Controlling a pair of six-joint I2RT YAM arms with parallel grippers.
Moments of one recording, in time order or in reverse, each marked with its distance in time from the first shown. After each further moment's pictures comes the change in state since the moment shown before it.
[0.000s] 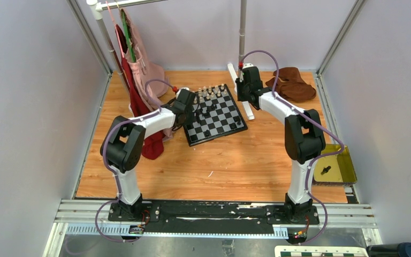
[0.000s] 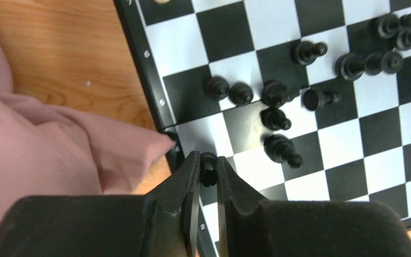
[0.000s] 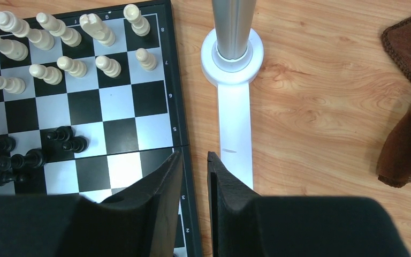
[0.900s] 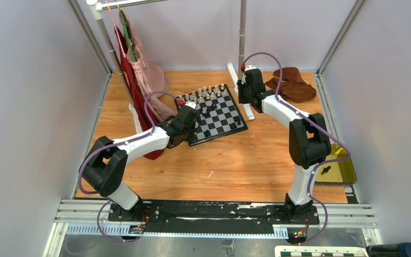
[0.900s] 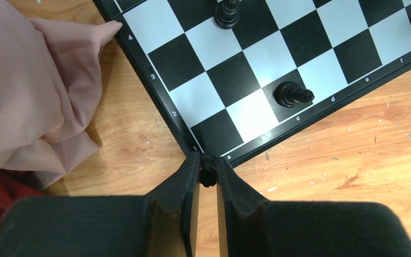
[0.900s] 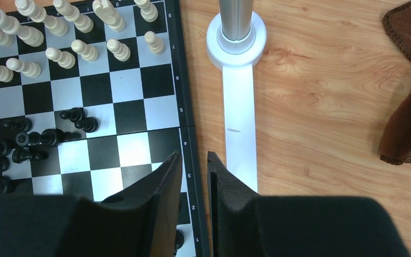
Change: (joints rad) left arm -0.157 -0.311 -0.294 0.014 0.019 0.091; right arm 0.006 -0.081 -0.089 0.016 -0.016 0.023
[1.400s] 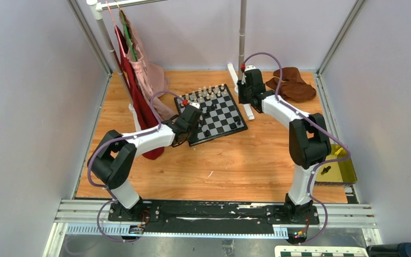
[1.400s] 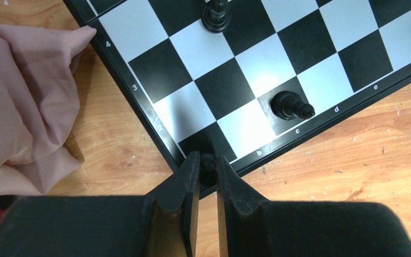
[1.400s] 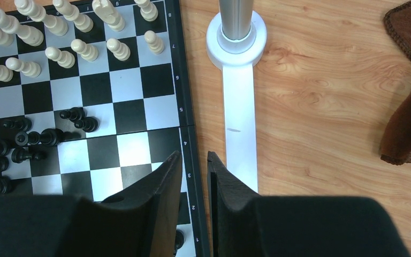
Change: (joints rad) left arm -0.008 0.087 0.038 0.016 0.008 0.000; right arm 0.000 -0.003 -0.005 0.004 0.000 0.000
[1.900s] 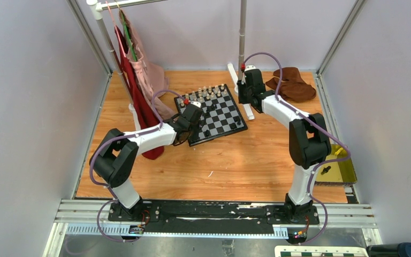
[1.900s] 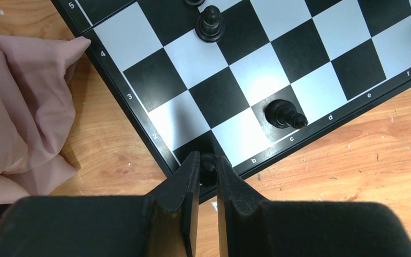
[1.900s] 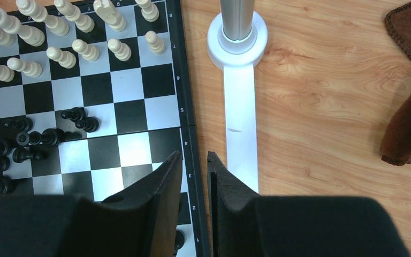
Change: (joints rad) left arm -0.002 0.031 0.033 -0.001 0.000 0.000; right arm 0.000 0.000 0.000 0.001 -0.003 0.000
